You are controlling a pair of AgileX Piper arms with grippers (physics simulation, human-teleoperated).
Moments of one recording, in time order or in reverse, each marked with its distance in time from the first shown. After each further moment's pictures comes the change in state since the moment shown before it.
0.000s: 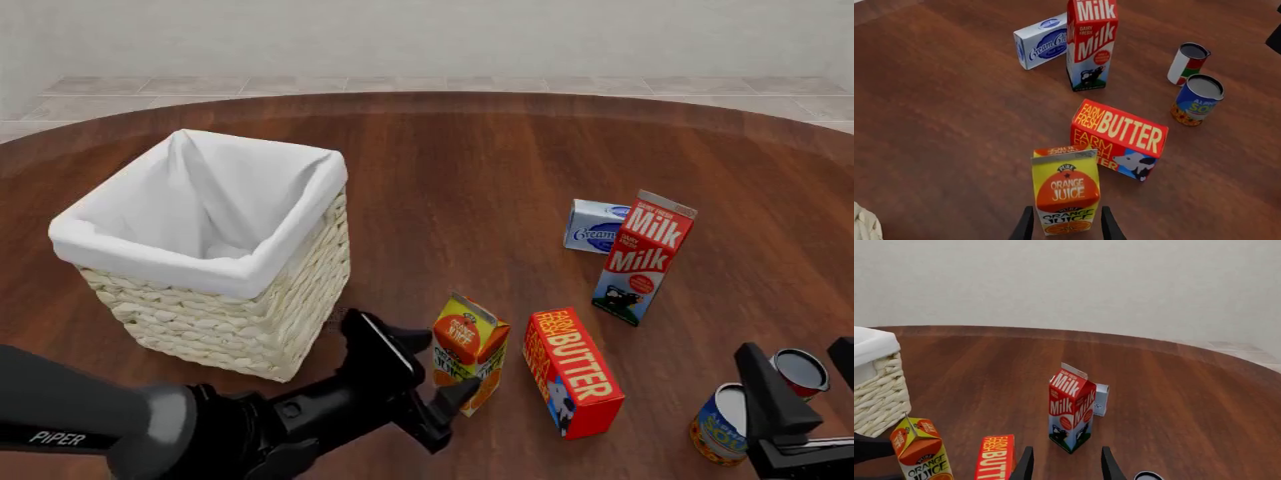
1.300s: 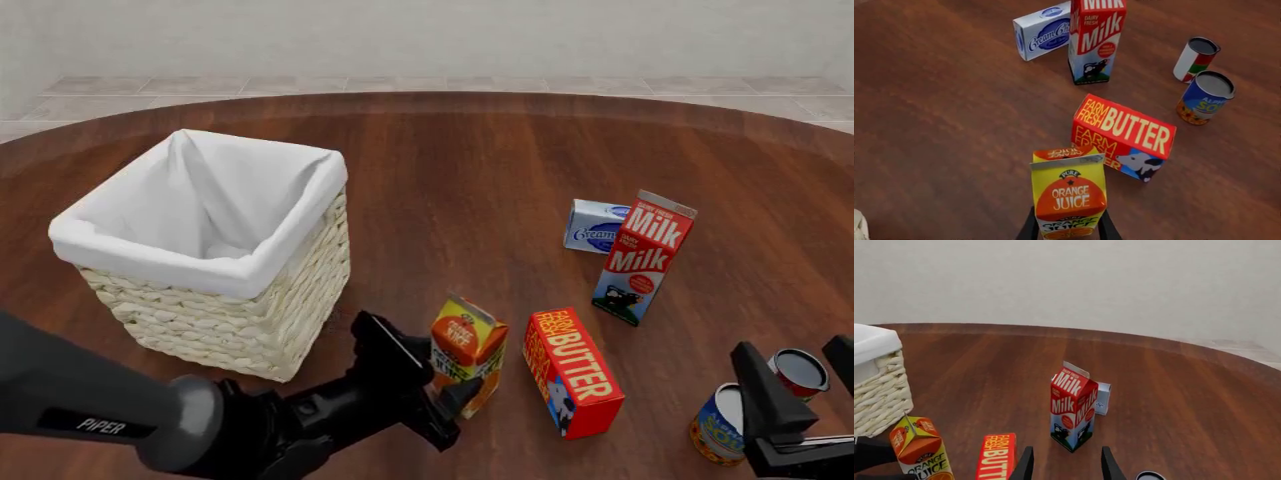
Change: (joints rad) left arm 0.001 0.065 -0.036 0.002 -0.027; right arm 0.009 0.021 0.000 -0.011 0.000
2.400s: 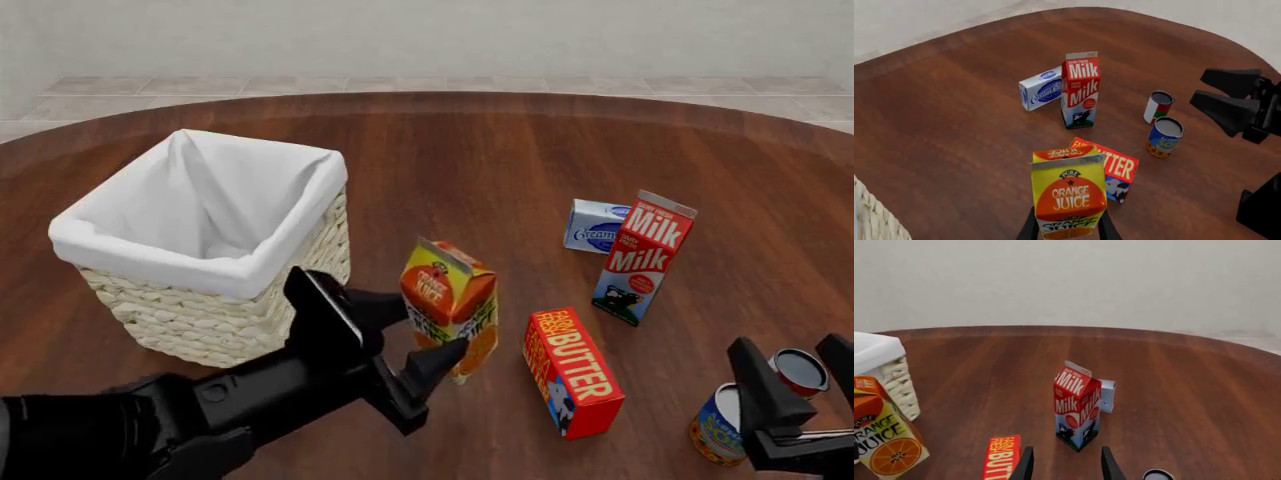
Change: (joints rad) left arm -0.018 -0.425 0.057 0.204 0.016; right arm 0.003 0.044 0.000 -0.034 0.054
